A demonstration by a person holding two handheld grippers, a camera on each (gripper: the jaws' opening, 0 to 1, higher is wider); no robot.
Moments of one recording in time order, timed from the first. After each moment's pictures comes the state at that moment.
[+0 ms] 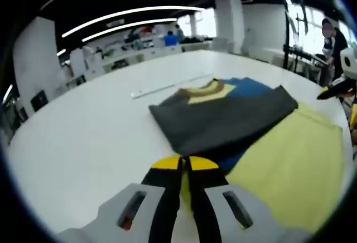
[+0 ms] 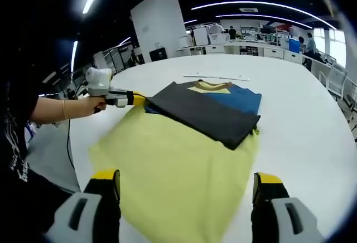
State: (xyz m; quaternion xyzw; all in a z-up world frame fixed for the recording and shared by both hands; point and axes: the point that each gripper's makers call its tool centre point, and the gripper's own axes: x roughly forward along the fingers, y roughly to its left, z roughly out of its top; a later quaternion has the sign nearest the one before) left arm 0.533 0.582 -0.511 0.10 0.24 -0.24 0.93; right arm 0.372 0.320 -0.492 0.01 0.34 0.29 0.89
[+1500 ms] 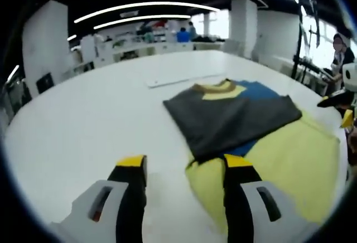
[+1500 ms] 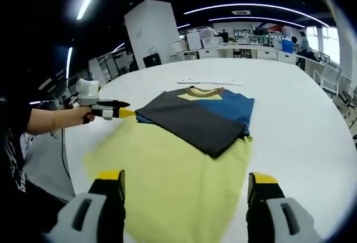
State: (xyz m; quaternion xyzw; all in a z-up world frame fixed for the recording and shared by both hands) left arm 0.521 0.608 -0.506 0.07 0.26 -0.22 0.94; right arm 0.393 0.315 -0.487 0.02 0.33 0.27 0.91
